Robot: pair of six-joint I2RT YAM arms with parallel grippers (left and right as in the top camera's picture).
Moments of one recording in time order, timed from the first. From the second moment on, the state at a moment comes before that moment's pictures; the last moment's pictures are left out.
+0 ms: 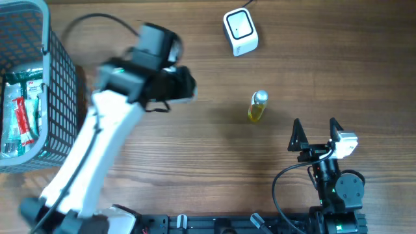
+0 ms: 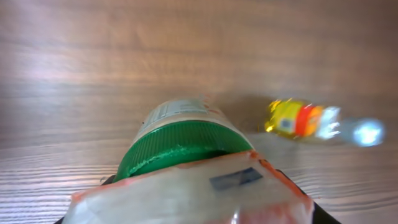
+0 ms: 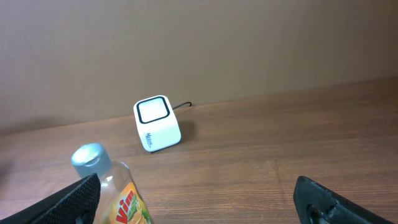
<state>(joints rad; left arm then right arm) -0.42 1.54 1.56 -1.14 0.07 -0.48 0.07 0.02 0.01 0.00 -0.01 0.19</state>
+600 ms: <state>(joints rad) -0.69 1.90 1.49 -0.89 0.01 -0.40 0.07 0.02 0.01 0.00 -0.01 0.19</state>
